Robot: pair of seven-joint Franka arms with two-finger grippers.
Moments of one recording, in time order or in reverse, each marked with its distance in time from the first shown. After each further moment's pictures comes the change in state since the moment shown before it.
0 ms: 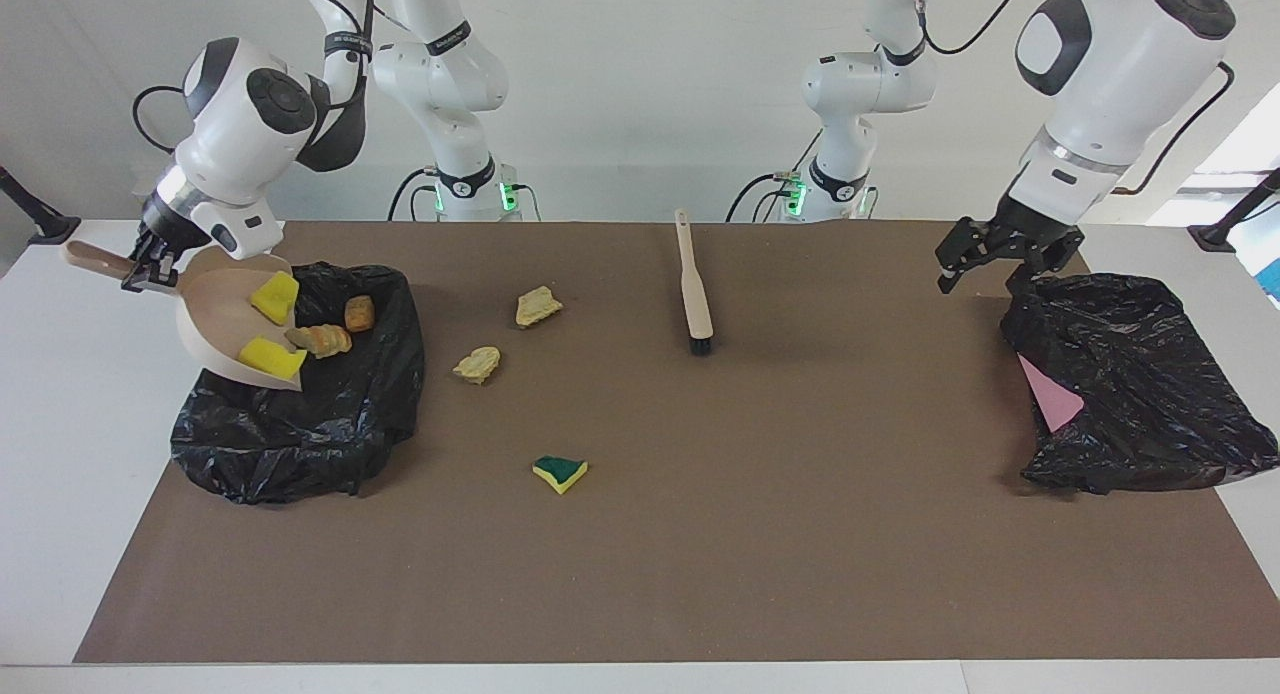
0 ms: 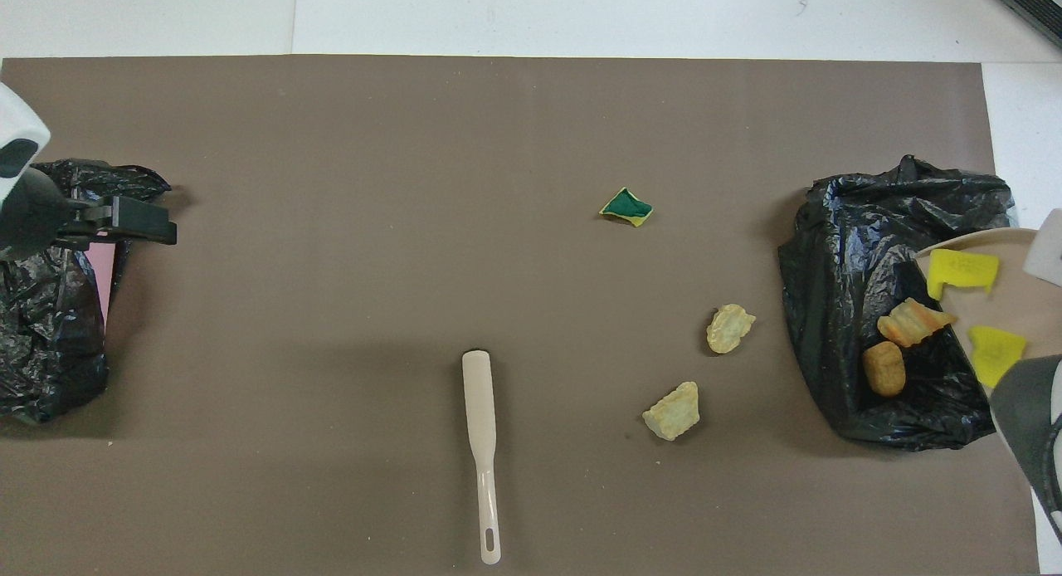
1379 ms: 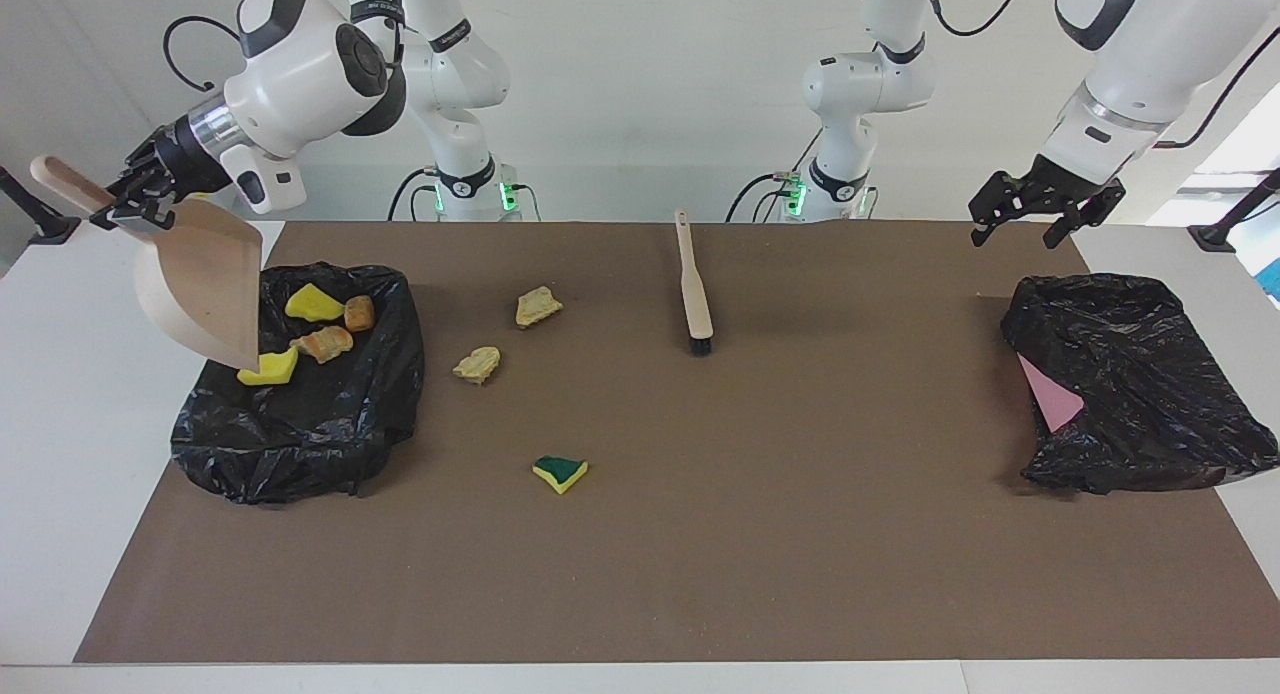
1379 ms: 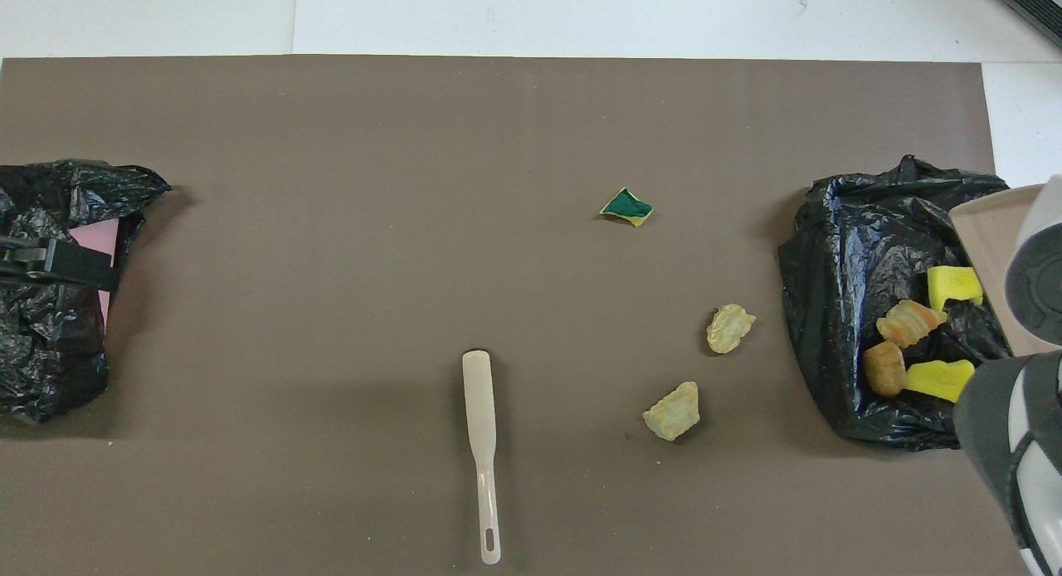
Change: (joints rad) left arm 0.016 -0.037 -0.007 0.052 0.068 -0.183 0.078; right arm 0.135 -0.028 0.044 0.124 -0.080 -0.195 0.071
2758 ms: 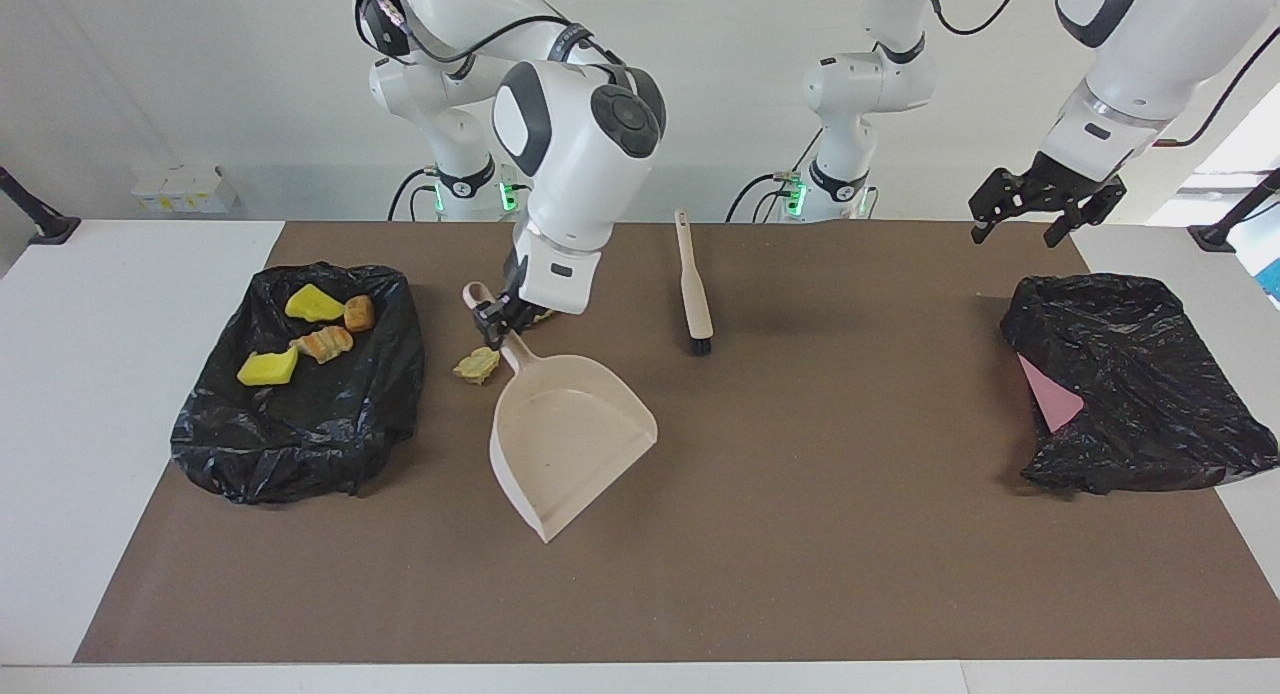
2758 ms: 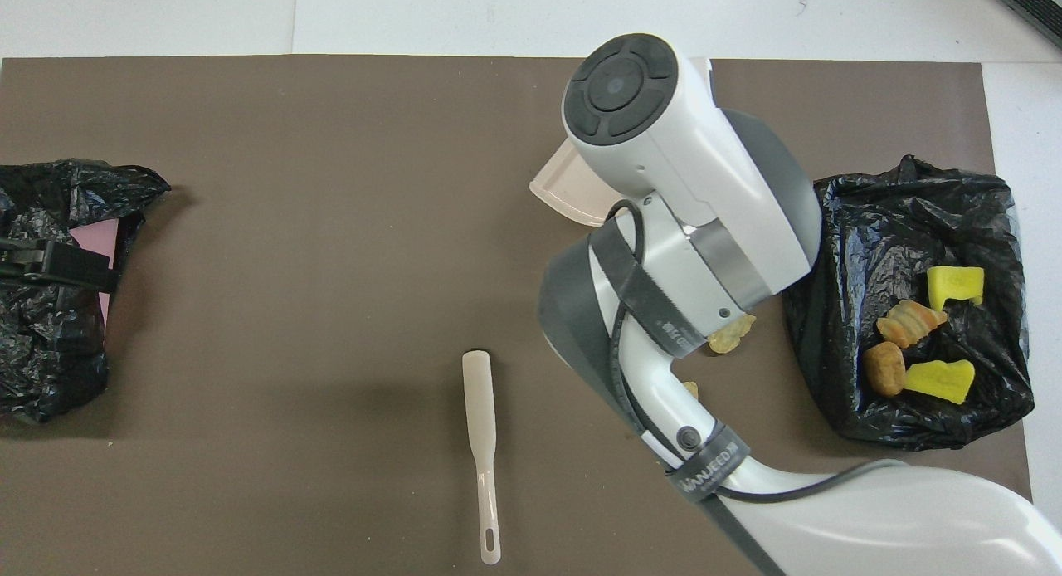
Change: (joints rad) left arm 0.002 -0.001 0.002 0.000 0.000 -0.003 0.005; right arm 0.404 0.657 0.142 0.793 0.682 -0.402 1.374
